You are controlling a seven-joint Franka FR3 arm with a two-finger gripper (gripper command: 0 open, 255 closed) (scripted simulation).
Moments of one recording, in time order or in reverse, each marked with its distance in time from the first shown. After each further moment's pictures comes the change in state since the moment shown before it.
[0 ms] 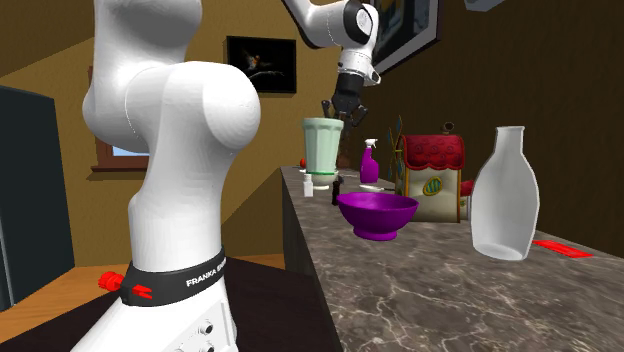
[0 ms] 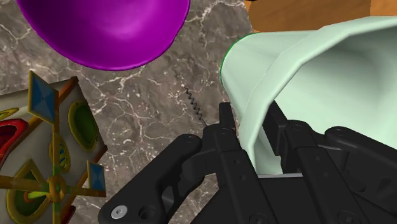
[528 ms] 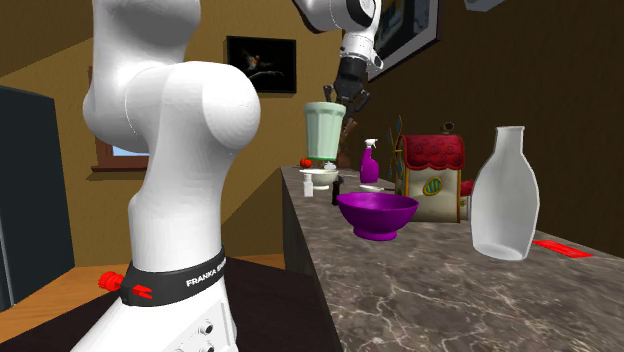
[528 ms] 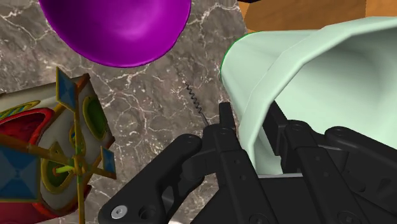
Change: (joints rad) arm -0.005 -0.014 -0.006 0.087 -0.008 -0.101 0.003
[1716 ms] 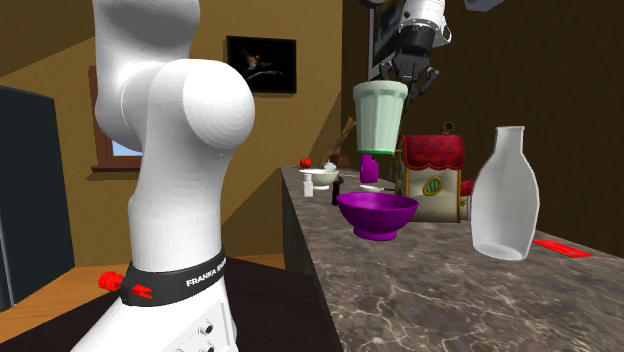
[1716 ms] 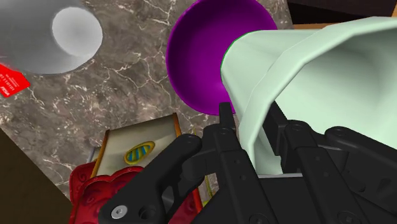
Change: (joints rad) arm -0.148 0.005 -0.187 0.080 -0.085 -0.103 -0.314
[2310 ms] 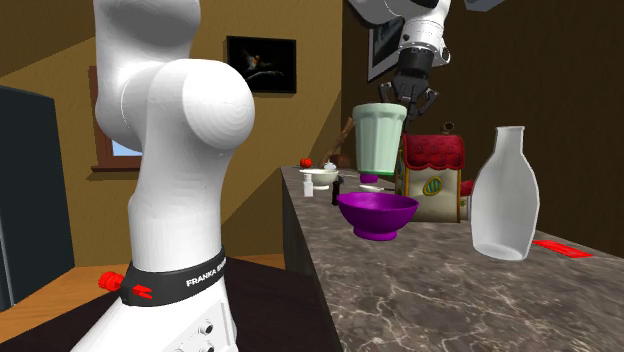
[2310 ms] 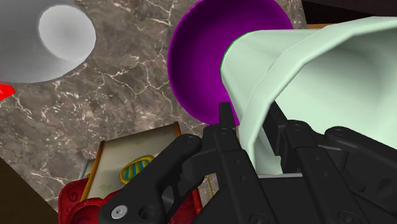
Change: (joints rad) arm -0.003 0.006 -0.004 -0.113 0.000 0.117 -0.011
